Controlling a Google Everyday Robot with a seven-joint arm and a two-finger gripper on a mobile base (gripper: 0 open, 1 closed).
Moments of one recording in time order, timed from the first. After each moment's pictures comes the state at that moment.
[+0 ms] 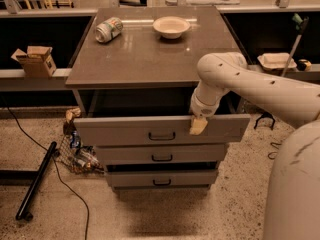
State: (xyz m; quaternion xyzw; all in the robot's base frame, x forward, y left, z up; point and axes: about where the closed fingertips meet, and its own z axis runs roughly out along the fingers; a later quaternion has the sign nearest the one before) arm 0.645 -0.128 0.641 -0.70 0.71 0.02 0.11
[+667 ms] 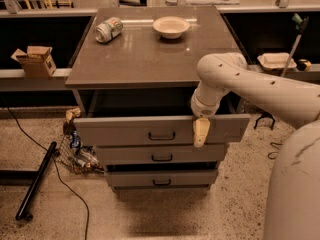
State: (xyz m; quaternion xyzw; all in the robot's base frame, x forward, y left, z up) arm 0.644 -0.128 0.641 -0.70 0.71 0.02 0.10
